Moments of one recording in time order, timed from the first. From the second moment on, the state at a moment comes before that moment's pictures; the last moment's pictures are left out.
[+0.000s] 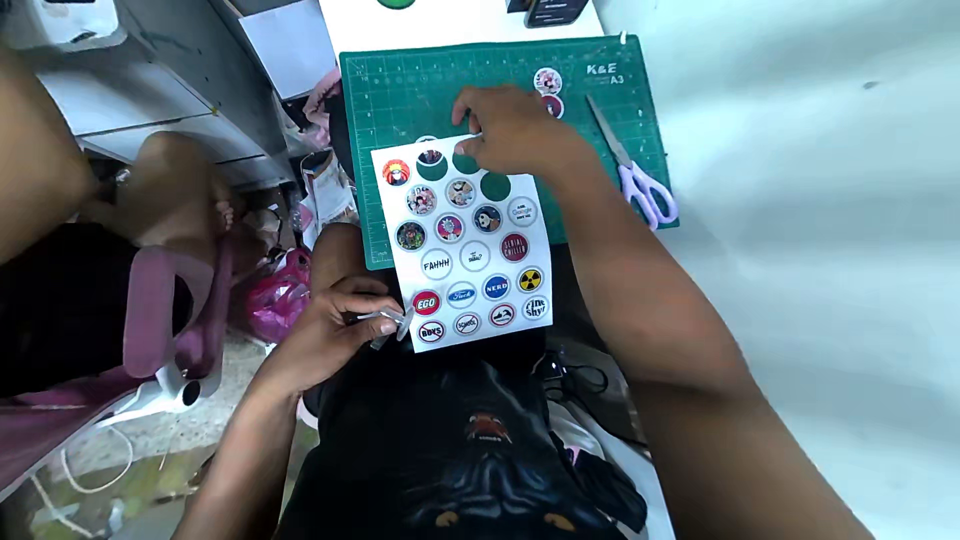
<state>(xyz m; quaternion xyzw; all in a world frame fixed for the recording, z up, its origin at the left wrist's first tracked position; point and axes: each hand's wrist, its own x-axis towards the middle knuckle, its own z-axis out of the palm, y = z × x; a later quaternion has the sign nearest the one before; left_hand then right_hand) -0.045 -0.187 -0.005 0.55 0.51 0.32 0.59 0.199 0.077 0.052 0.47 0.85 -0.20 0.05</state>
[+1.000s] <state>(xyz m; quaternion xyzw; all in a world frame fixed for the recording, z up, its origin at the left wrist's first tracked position) -0.112 -0.235 0.020 0.56 0.50 0.35 0.56 0.202 0.071 0.041 0.59 0.78 -0.17 -0.10</state>
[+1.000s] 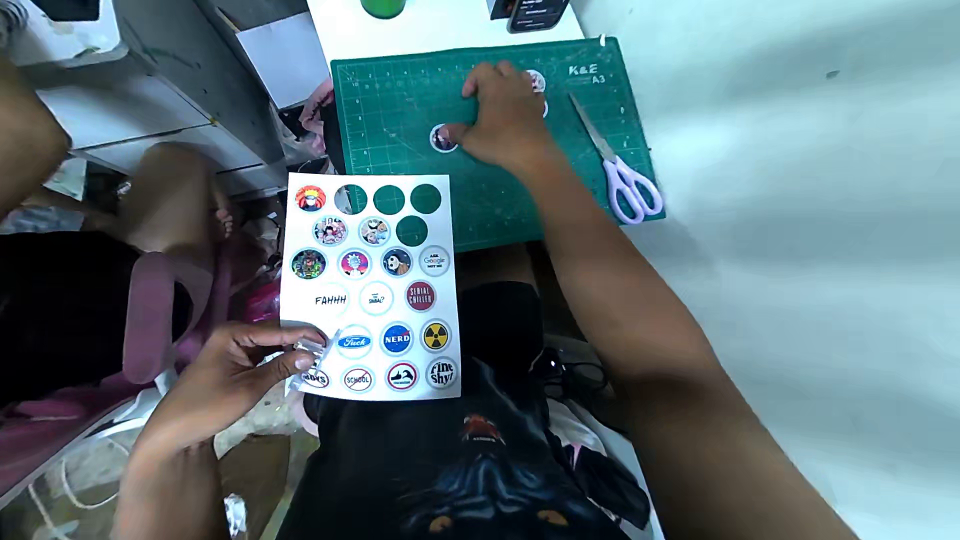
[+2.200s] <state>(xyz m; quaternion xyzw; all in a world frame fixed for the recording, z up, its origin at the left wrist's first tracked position) 0.015 -0.146 0.023 0.42 0.50 0.45 0.60 0.271 -0.005 0.013 0.45 0.88 -0.11 -0.12</state>
